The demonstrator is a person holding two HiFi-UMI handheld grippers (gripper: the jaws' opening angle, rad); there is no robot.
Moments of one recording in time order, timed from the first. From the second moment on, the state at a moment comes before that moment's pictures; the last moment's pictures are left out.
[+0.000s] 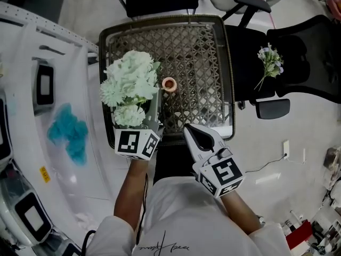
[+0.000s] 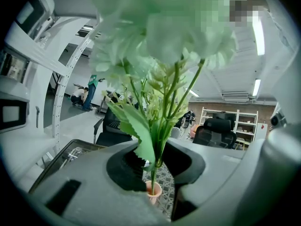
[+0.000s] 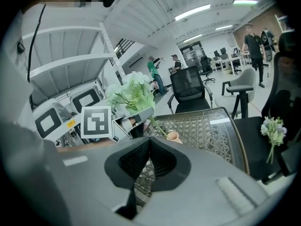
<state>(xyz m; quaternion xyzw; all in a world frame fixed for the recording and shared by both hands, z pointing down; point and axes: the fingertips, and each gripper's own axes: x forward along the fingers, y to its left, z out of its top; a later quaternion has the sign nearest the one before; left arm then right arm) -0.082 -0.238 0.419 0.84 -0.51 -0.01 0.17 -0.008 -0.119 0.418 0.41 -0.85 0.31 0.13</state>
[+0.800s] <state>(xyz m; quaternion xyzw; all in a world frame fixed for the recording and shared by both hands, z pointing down) -0.103 -0.226 0.392 0.84 -0.52 -0.02 0.16 -0.012 -0.104 0.404 0.42 -0.85 0.31 0.11</state>
